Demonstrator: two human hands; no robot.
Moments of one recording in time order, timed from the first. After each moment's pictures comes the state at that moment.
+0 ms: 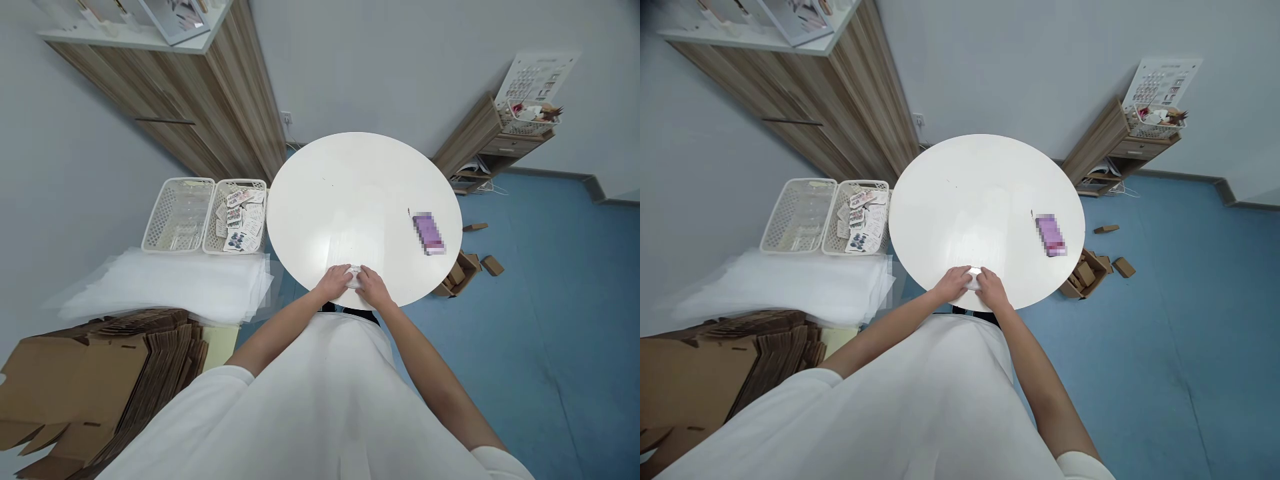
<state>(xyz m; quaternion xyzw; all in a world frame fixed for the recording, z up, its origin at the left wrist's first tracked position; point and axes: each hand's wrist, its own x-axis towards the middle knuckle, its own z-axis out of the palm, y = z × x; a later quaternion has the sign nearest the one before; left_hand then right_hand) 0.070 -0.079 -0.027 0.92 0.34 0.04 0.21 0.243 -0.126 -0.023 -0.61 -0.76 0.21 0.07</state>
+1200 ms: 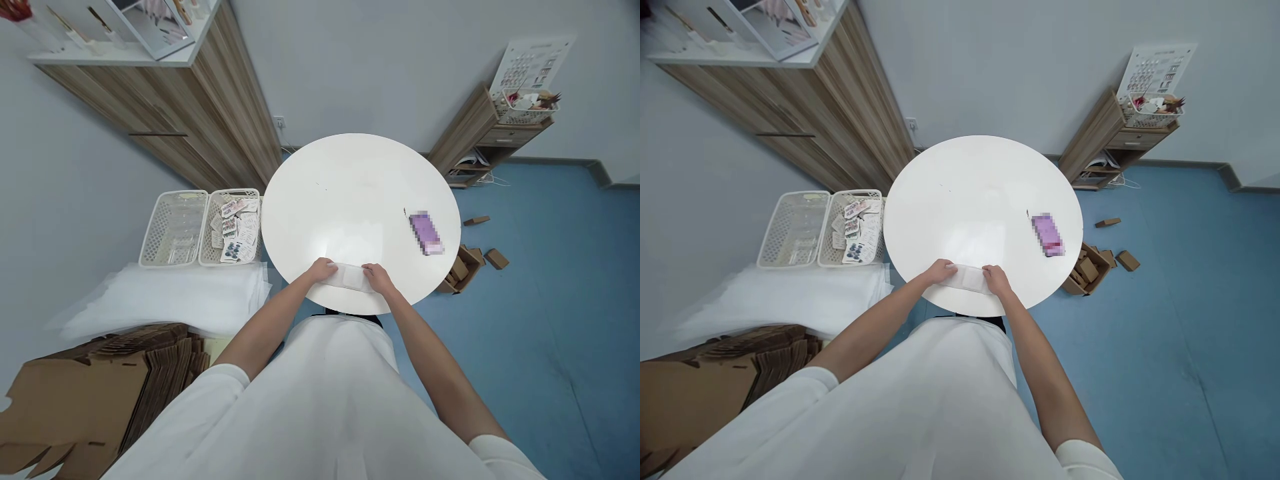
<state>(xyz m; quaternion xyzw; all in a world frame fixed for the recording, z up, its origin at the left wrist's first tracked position) 0.057 -0.016 -0.024 0.68 0.56 -0.03 0.47 0.269 -0.088 -0.027 -0.72 -0.58 0.36 0.13</state>
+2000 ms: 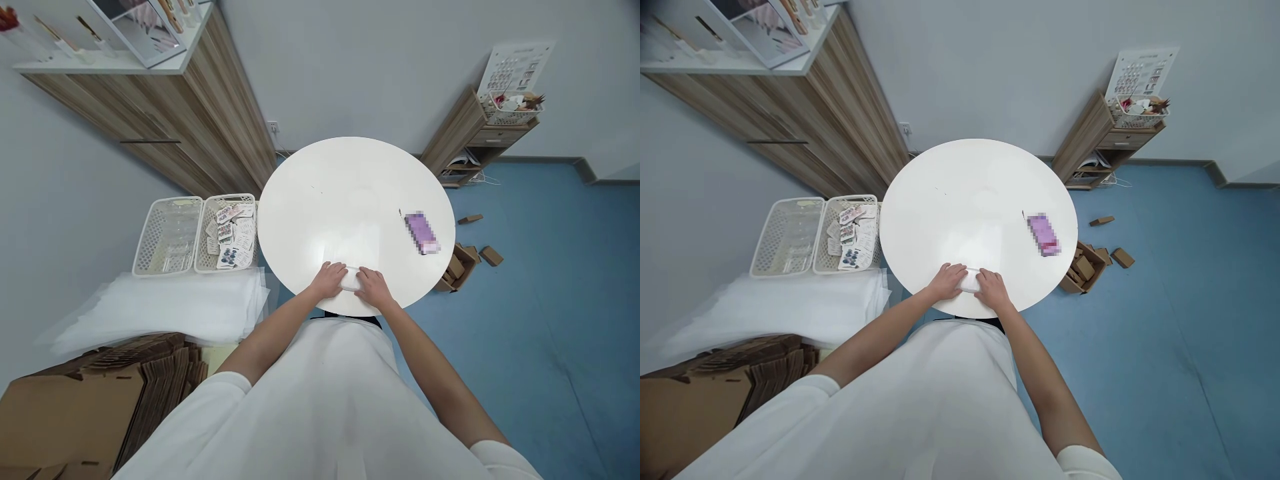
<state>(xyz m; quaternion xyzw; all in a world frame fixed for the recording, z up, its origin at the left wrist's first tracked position) 0.073 -0.045 -0.009 0.93 0.31 -0.02 0.21 0.254 -0.113 -0.017 -0.62 -0.76 0.20 0.05</state>
